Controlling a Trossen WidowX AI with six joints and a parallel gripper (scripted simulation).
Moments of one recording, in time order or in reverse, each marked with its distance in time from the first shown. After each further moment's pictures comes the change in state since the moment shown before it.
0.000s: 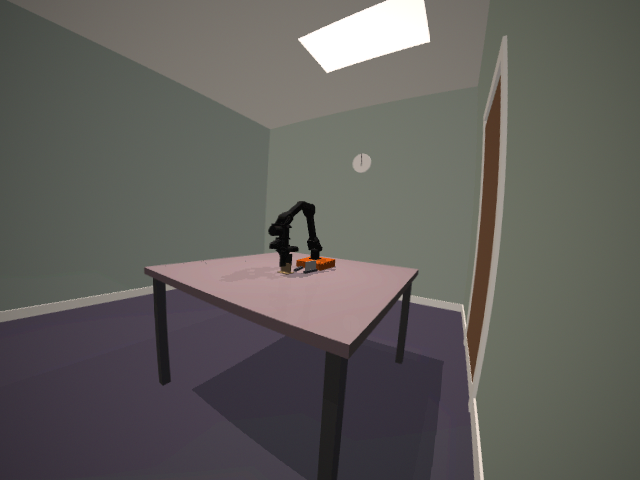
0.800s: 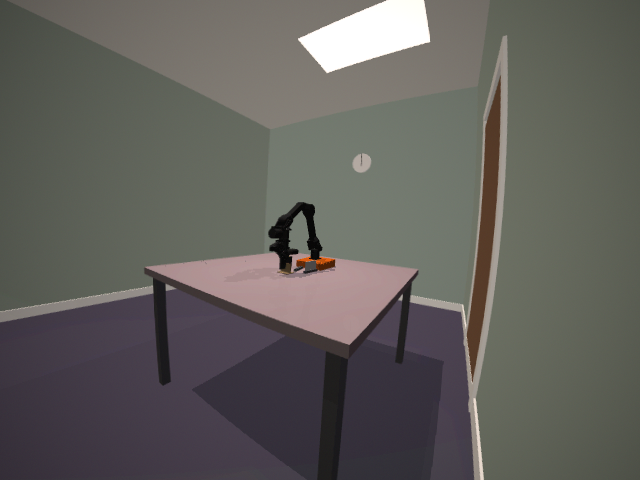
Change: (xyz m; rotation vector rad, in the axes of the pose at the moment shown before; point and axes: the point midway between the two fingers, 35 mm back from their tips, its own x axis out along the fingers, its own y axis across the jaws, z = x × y) arm 0.015 0.000 0.000 0.000 0.000 0.000
